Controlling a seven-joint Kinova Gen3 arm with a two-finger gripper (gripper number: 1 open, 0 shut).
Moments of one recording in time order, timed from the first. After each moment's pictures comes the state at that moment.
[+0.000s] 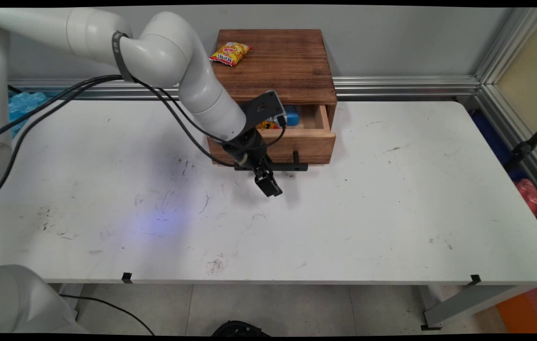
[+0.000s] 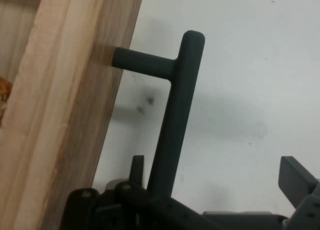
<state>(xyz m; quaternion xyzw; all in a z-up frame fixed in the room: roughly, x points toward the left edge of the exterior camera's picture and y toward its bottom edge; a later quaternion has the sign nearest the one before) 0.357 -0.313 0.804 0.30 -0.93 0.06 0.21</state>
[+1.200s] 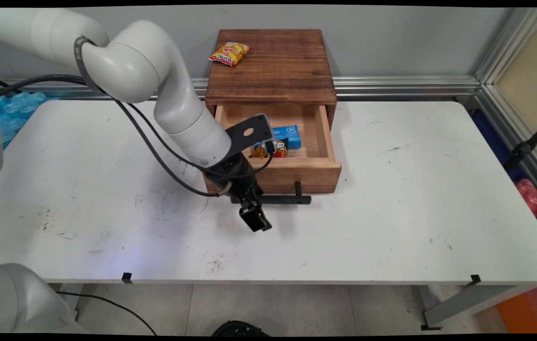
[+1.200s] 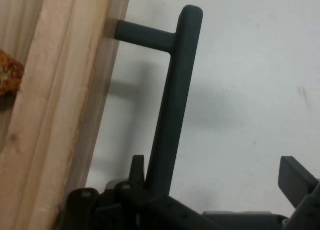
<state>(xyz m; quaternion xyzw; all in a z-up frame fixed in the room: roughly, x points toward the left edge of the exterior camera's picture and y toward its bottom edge) 0.348 -0.243 0.816 0.30 -0.93 0.00 0.21</state>
